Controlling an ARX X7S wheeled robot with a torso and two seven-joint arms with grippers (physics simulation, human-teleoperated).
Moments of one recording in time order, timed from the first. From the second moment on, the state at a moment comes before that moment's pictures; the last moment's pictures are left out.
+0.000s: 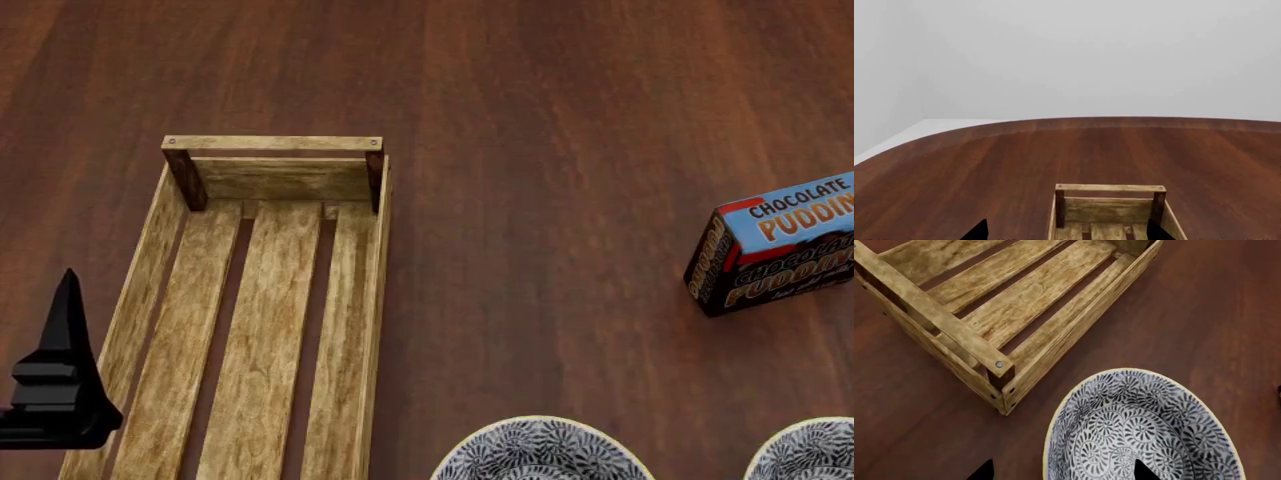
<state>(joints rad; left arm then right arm) -0.21 -0.28 -0.03 0.87 -0.41 -0.81 -0.32 0.44 0.90 -0.73 -0.96 1.20 0.95 0.81</state>
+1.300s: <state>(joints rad) -0.20 -0.30 -0.02 0.85 -0.44 -0.78 -0.35 0.53 0.81 -0.86 -0.75 1.10 1.03 0.67</state>
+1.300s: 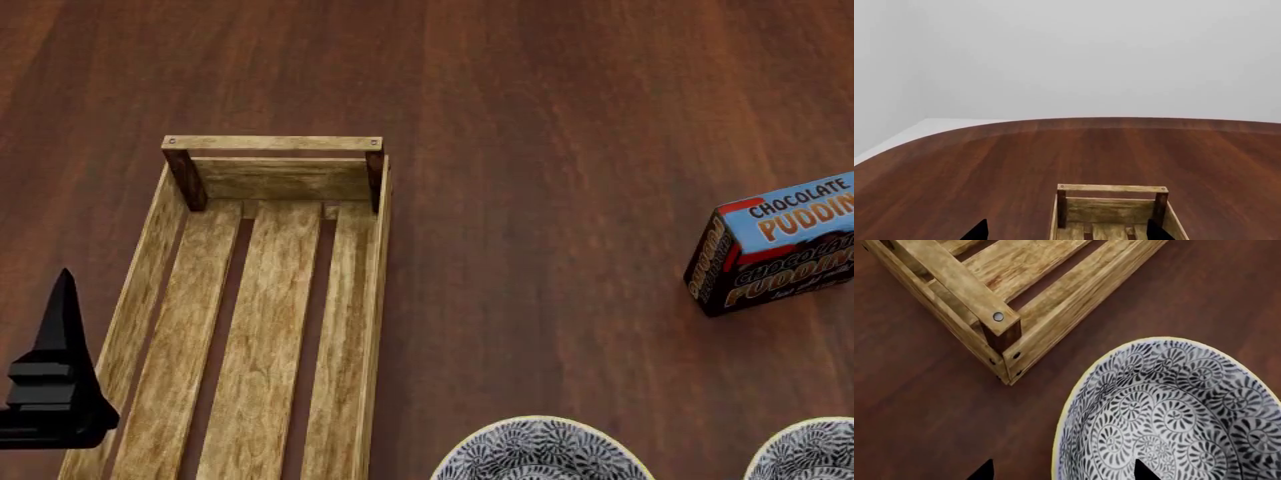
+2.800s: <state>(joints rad) -0.19 -0.33 -0.01 0.84 -0.46 -0.75 -0.37 0.61 0.75 -0.97 -0.59 1.01 1.06 0.50</state>
